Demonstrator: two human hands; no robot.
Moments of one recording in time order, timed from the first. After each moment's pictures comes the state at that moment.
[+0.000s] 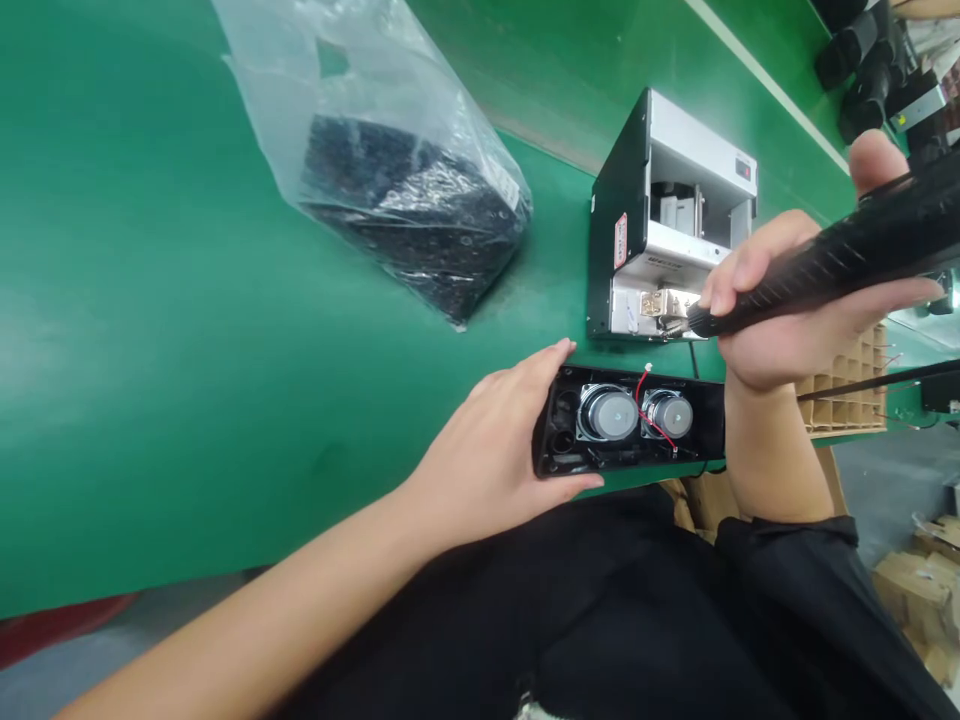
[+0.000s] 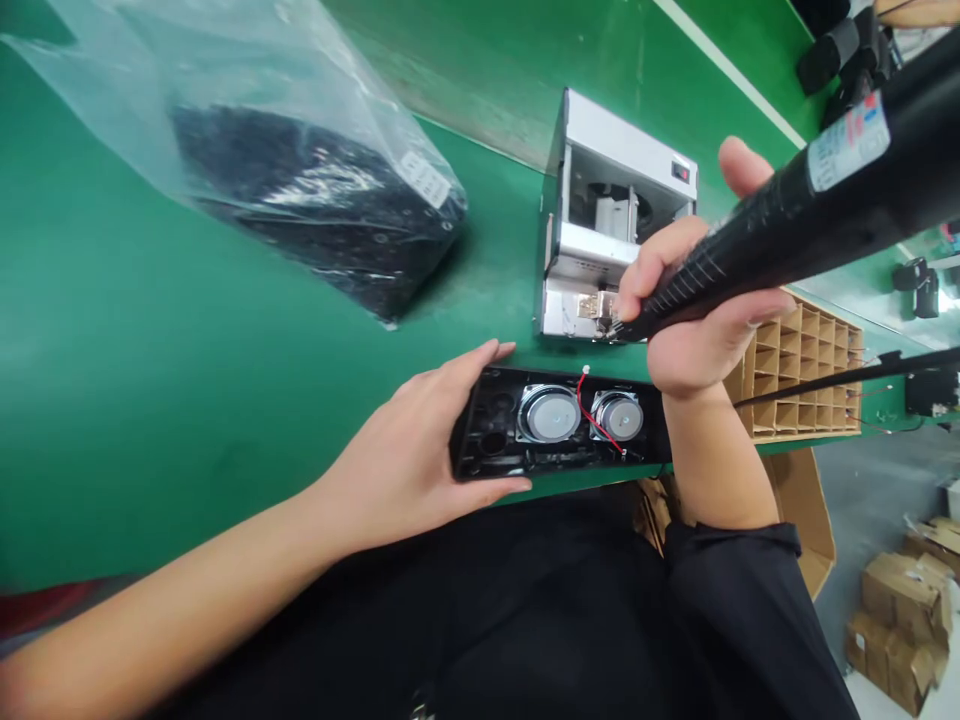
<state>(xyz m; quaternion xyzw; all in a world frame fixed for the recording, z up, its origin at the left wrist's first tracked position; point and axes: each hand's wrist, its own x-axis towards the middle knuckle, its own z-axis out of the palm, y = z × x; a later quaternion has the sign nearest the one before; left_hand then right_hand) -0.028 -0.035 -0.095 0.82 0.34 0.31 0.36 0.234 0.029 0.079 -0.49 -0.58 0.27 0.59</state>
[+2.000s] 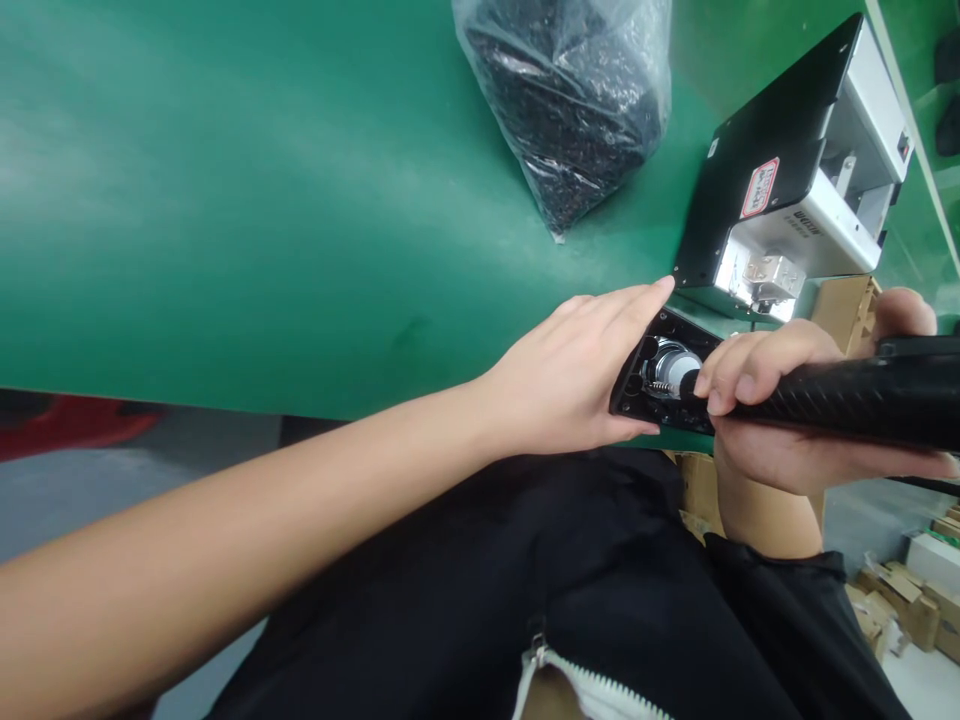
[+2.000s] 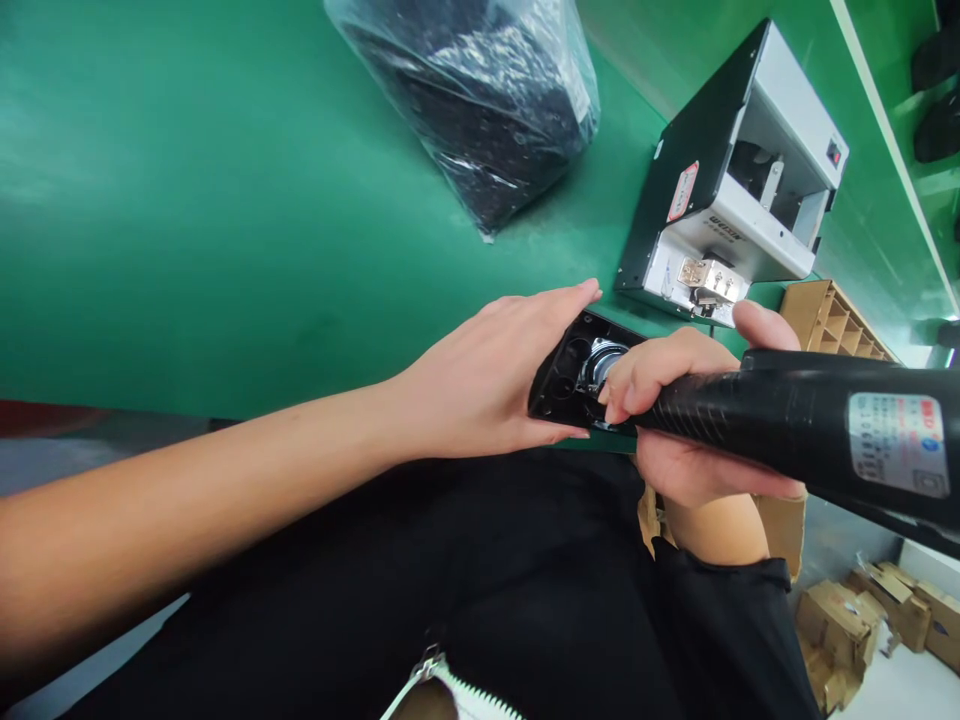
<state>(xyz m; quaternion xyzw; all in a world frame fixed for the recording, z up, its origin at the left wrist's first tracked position) -0.018 -0.028 -0.064 0.81 0.30 0.28 0.40 0.183 -0.055 0.060 -0.41 -0.58 0.42 0.57</state>
